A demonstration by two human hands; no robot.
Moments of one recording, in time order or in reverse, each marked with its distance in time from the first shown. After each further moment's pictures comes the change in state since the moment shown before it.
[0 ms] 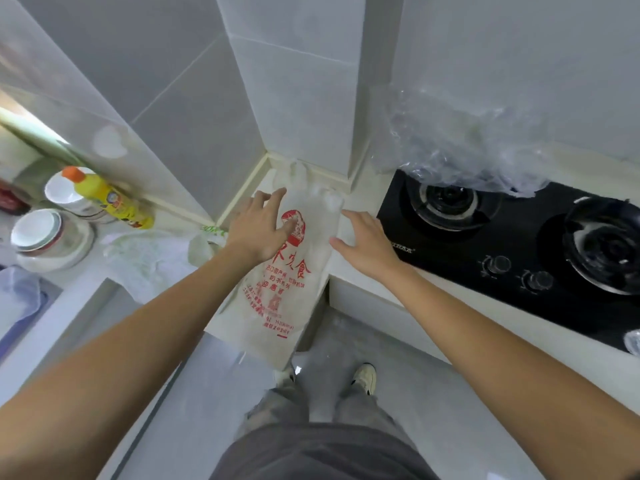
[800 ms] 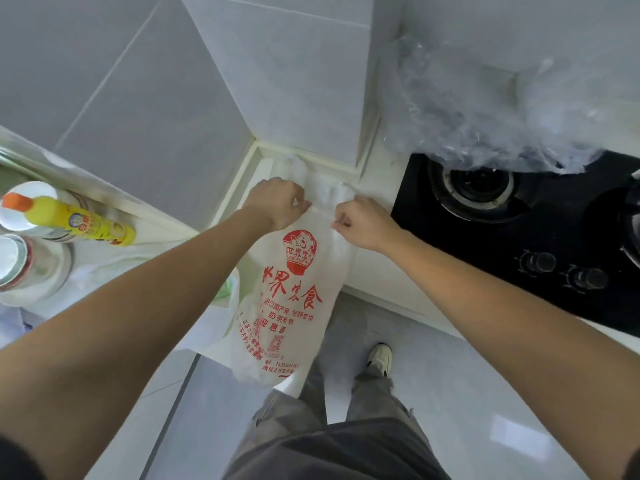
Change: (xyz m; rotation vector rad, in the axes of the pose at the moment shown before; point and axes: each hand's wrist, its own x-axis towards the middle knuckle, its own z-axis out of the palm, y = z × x) left_hand 0.140 -0.007 0.029 0.172 -0.267 0.180; right_hand 0.129 0.031 0.023 -0.230 -0.127 -0.153
